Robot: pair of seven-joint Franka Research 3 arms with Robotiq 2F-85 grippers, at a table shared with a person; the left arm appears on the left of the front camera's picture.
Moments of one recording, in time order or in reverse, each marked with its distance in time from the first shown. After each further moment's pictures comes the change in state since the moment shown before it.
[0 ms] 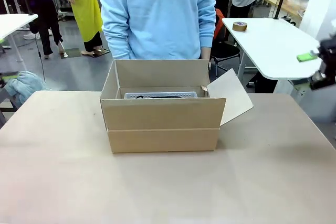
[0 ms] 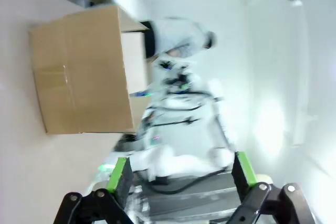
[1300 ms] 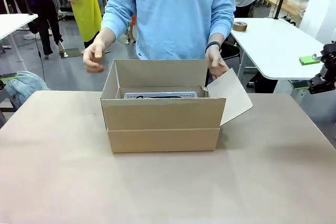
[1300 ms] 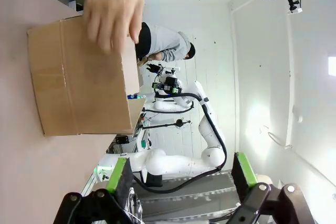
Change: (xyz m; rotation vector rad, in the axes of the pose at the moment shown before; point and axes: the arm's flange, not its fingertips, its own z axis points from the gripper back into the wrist) left arm 0.003 0.001 0.000 -0.006 0.000 0.003; right arm 0.000 -0.002 0.000 0.018 -0.003 0.010
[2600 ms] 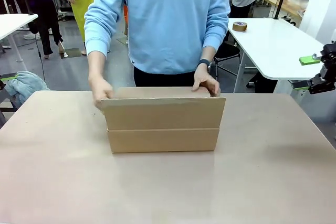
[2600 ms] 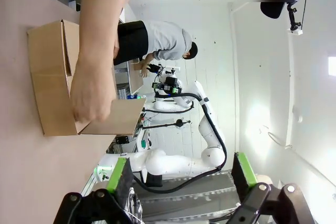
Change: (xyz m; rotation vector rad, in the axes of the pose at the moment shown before) left arm 0.000 0.000 0.000 0.000 0.000 0.000; right arm 0.000 0.000 0.000 0.000 0.000 0.000
